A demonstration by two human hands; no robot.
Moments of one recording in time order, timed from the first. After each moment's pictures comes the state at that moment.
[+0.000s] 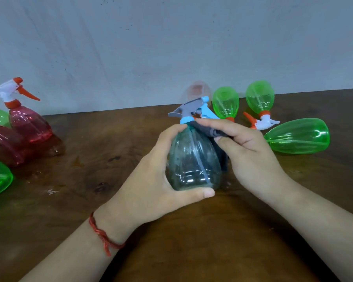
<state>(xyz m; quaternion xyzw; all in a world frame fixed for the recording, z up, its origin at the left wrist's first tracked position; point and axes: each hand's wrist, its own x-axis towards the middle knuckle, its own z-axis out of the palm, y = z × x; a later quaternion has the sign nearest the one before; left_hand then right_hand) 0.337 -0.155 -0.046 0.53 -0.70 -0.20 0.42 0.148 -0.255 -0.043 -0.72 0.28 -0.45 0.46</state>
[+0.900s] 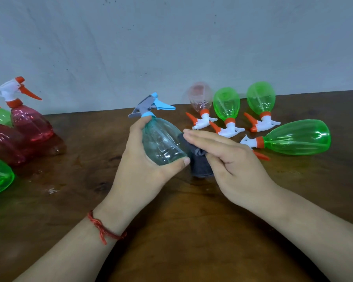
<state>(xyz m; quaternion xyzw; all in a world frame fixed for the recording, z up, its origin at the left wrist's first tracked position) 0.349 -0.168 -0.056 0.61 -0.55 -0.17 0.54 0.154 -0.250 -0.062 -0.86 0.21 -0.40 0.23</state>
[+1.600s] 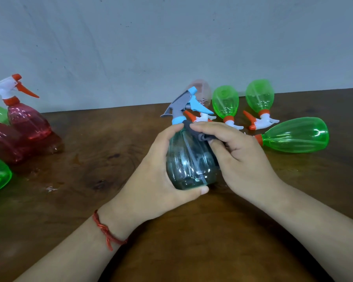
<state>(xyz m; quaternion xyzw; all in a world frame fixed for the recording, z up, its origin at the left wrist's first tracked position) 0.337 -0.161 -0.060 0.53 -0.70 -0.19 0.45 0.153 -0.251 -0.055 -0.79 0.27 -0.45 0.31</state>
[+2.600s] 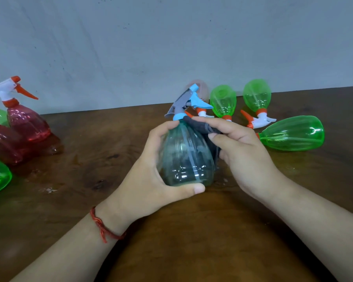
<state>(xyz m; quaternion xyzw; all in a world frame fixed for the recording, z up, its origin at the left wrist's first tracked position) 0.343 -0.158 -0.060 0.50 -0.67 -0.27 0.48 0.155 -0.254 -0.048 -0.65 0.24 -0.45 0.56</state>
